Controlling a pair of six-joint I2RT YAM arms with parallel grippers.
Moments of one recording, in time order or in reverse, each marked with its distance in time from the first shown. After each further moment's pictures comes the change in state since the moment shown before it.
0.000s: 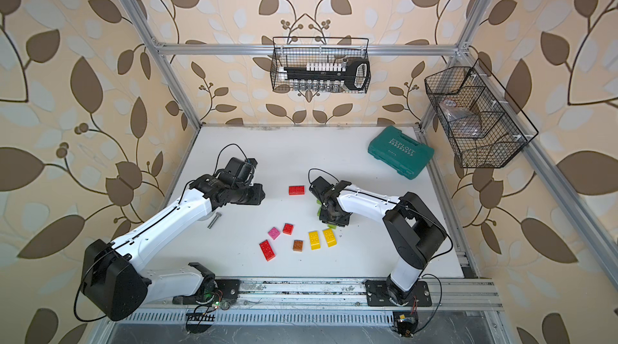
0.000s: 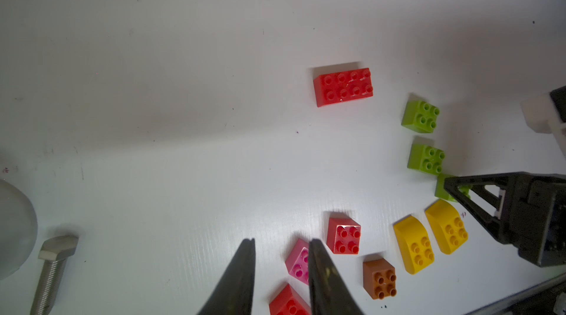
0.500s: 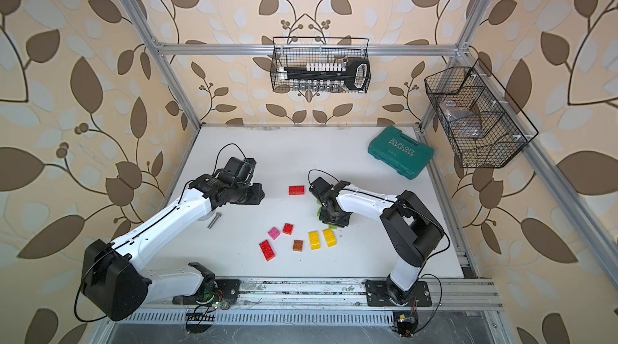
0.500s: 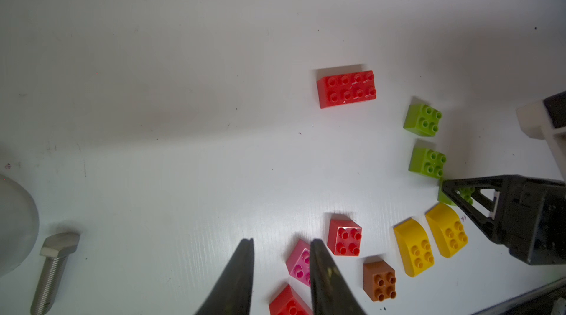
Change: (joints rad) left arm 0.006 0.000 0.000 -0.001 0.000 -0.008; right arm -0.003 0.020 0.000 0.002 -0.001 0.030
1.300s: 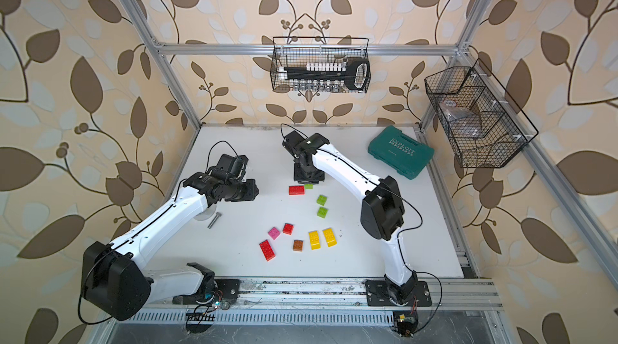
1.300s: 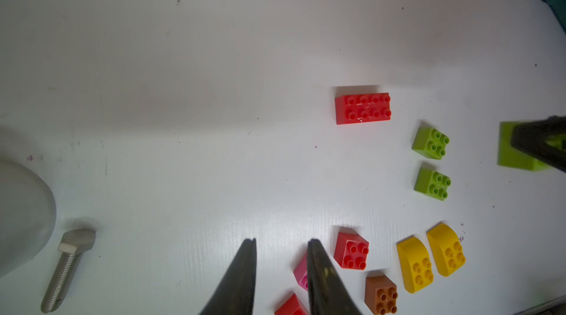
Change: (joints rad) left arm 0.101 0.000 0.000 0.010 0.035 -0.001; right arm -0.001 0.438 1.058 -0.508 -0.026 -0.272
